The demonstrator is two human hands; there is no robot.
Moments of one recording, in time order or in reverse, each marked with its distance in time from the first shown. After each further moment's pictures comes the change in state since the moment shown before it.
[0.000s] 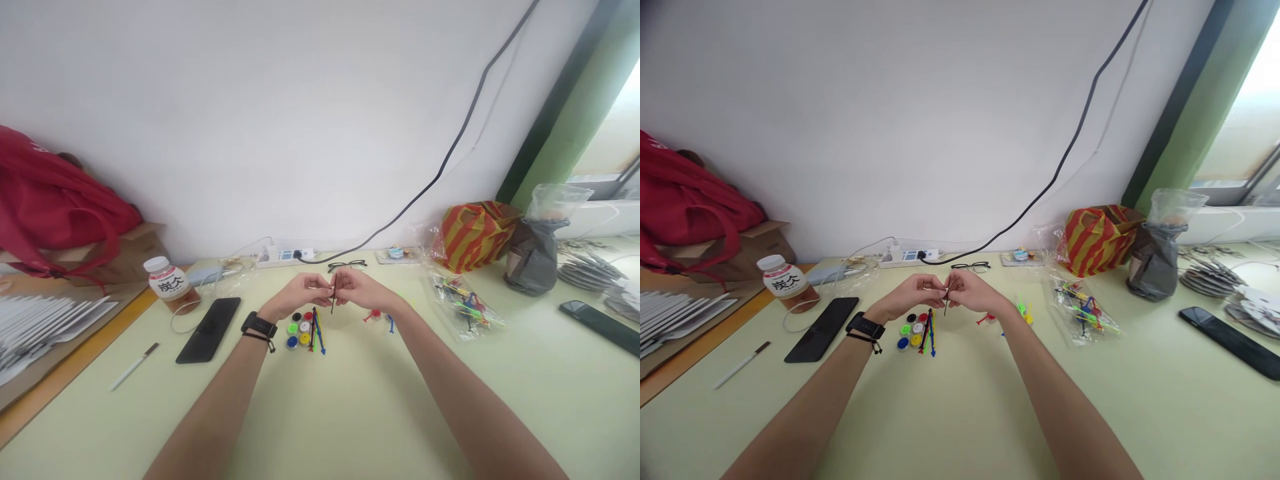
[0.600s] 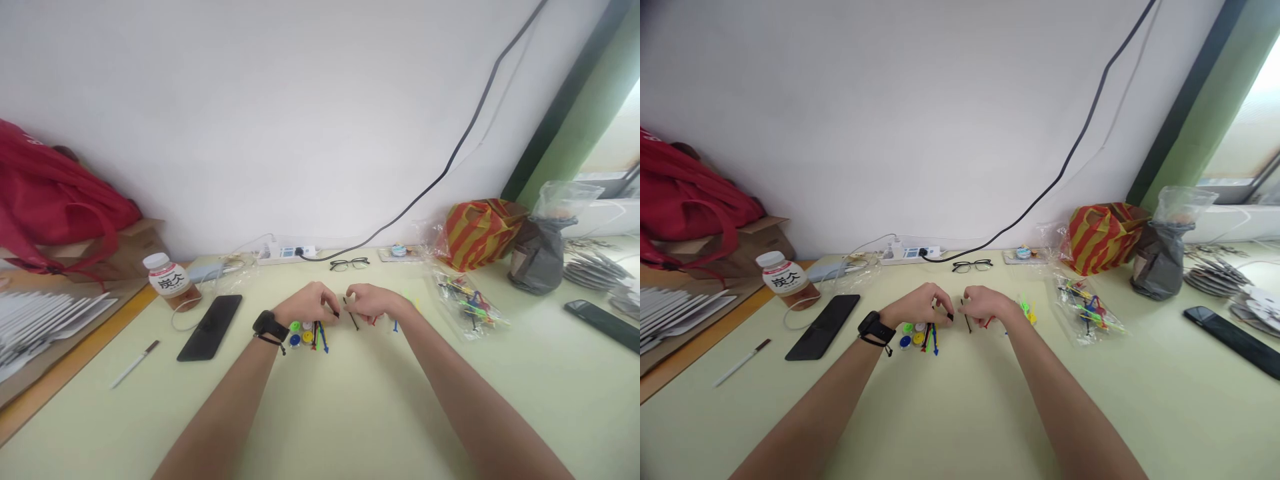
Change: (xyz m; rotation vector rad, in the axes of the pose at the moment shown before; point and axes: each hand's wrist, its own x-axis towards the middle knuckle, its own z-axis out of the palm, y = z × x) left_hand 0.003 -0.014 0.004 0.614 -0.109 0.128; right_hand -0.007 0.015 -0.006 -0.442 -0.102 0.520
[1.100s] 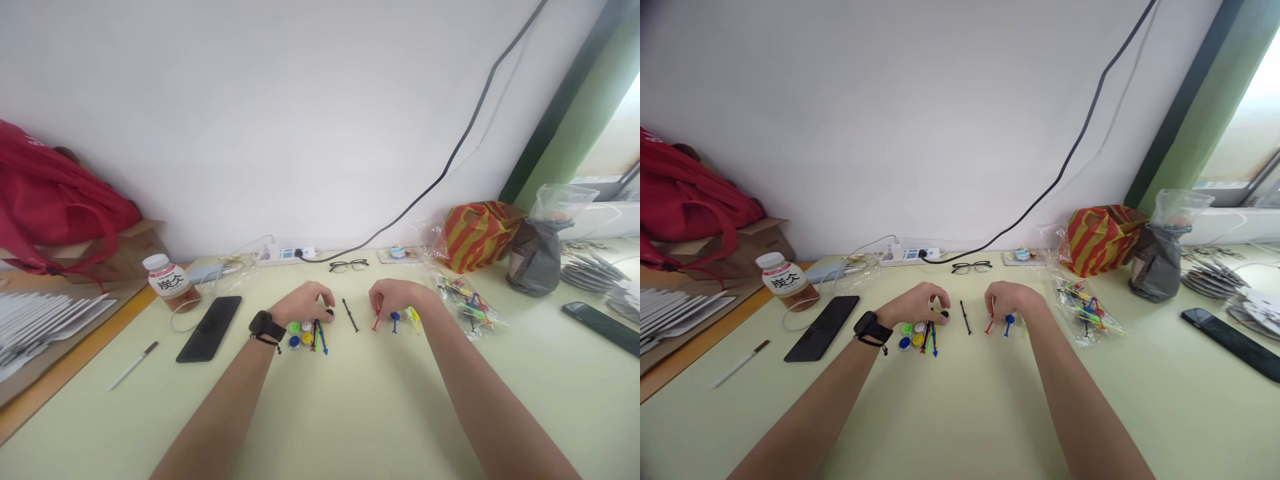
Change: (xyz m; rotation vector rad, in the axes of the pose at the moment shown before) left_hand 0.000 -0.011 -0.005 0.155 0.082 -0.033; right_hand -0.019 0.034 -0.041 -0.226 0.000 -0.016
